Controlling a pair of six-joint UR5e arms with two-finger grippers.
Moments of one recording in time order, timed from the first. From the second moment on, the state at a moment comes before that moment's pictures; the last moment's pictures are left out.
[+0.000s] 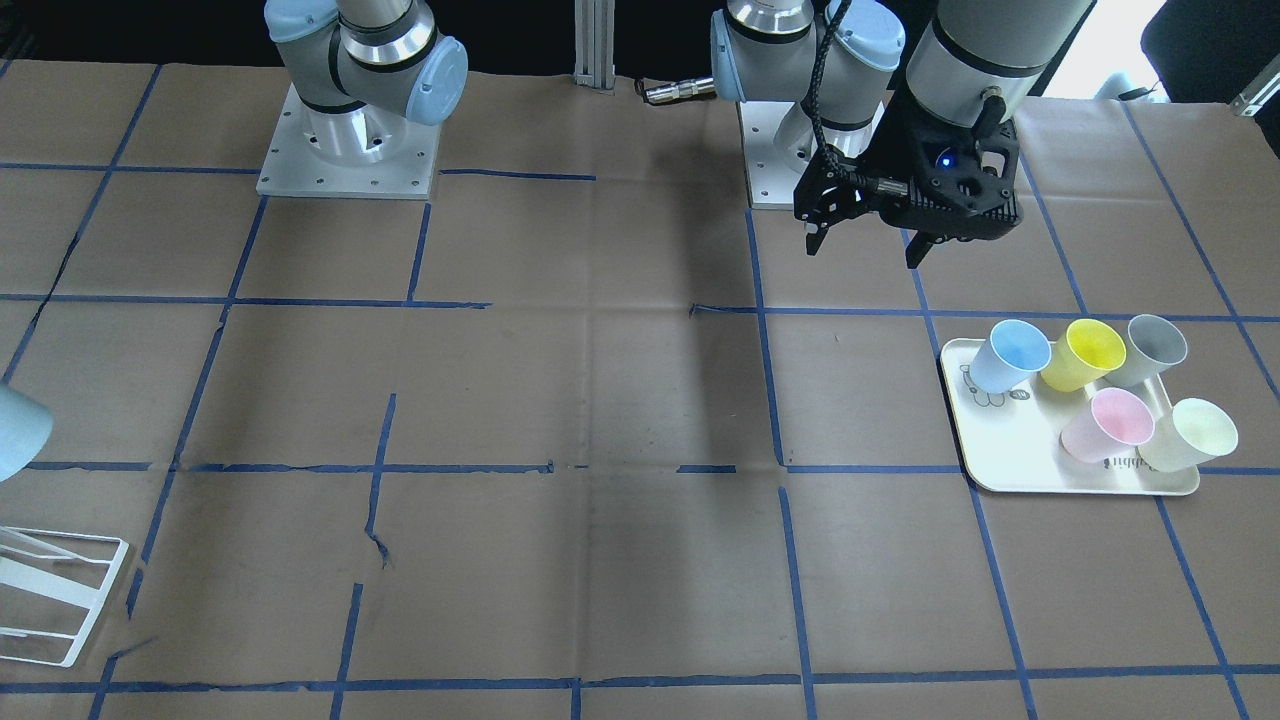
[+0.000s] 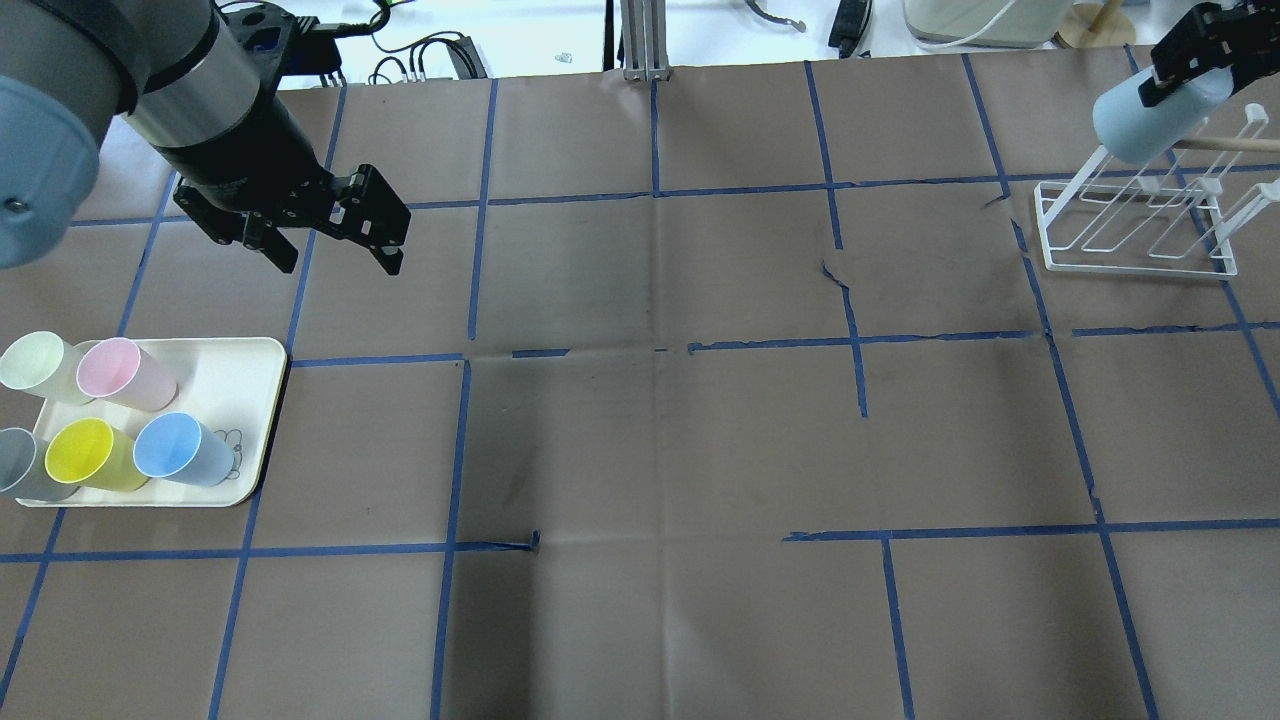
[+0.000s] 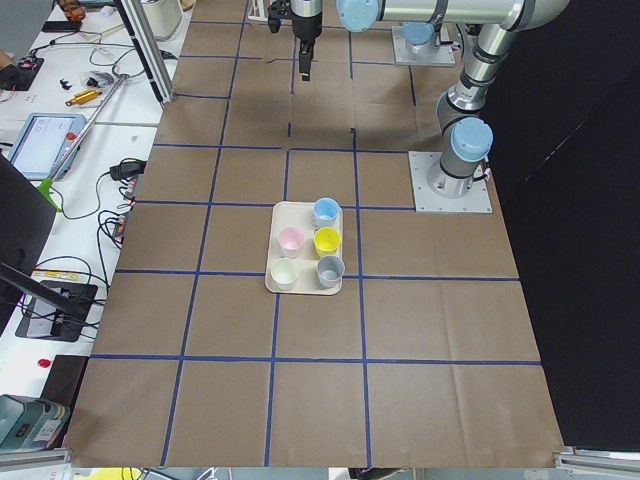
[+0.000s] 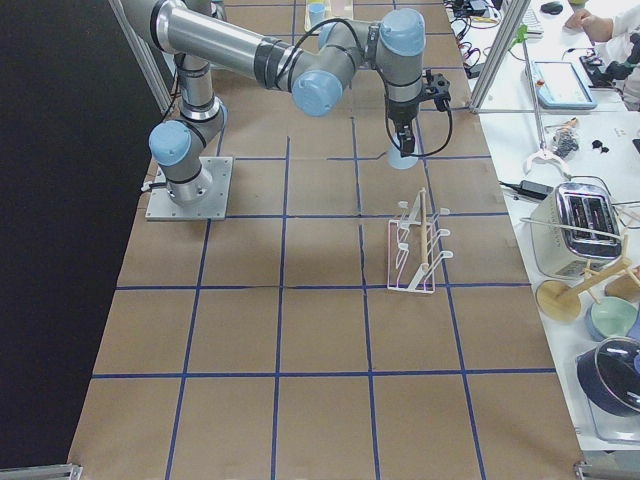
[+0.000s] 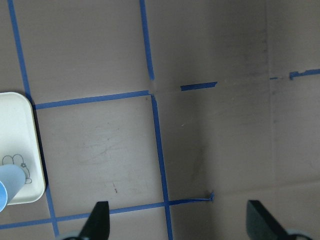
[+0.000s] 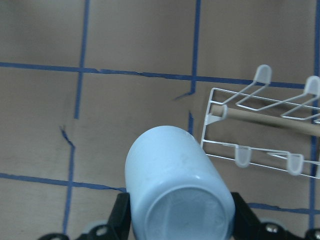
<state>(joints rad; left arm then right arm) -1.53 -1.54 -1.60 -1.58 1.50 0.18 1.13 -1.41 1.43 -1.72 -1.30 -0.52</state>
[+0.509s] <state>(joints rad) -1.39 -1.53 -1.60 -1.69 1.26 0.26 1.13 -1.44 1.43 -1.48 -0.85 -0.52</state>
